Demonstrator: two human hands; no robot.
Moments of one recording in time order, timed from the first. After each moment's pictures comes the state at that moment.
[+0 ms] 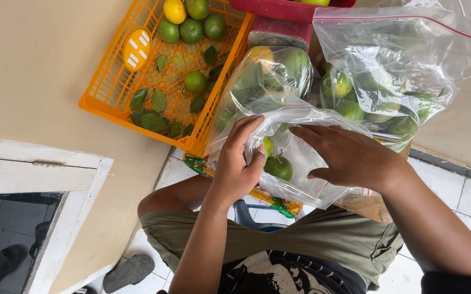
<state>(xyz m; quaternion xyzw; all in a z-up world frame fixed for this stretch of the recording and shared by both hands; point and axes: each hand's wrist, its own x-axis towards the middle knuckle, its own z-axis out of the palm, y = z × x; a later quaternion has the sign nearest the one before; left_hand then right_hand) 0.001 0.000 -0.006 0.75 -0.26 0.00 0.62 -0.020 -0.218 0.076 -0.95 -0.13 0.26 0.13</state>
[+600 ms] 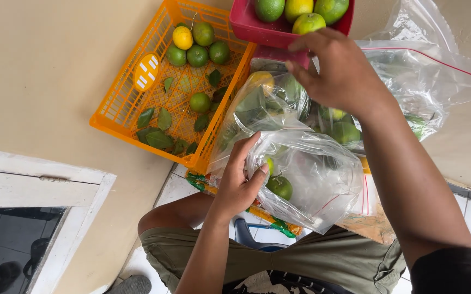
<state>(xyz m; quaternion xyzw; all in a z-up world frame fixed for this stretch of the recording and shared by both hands) 0.003 0.004 -0.015 0.73 -0.23 -0.08 0.64 0.094 -0.243 0.092 -0.94 -0.20 -0.18 0.22</state>
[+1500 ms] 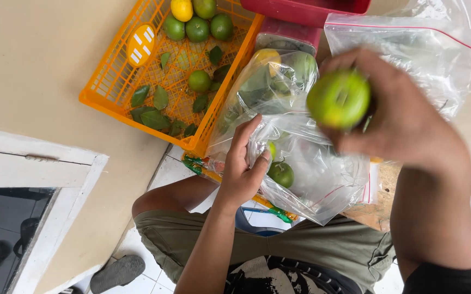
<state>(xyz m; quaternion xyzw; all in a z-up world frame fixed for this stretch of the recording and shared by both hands) -0.003 -0.004 -0.032 0.65 -0.20 -0.03 0.73 -0.001 -0.228 0.132 -0.90 -0.18 -0.07 0.39</state>
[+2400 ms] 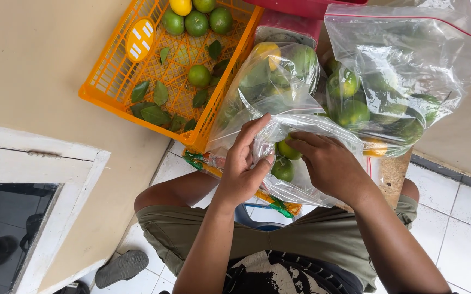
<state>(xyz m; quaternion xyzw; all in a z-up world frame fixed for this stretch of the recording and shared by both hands) -0.013 0.000 -0.023 0.62 -0.22 -0.08 0.75 -0.042 -0.204 -0.001 -0.97 -0.14 0.04 0.18</state>
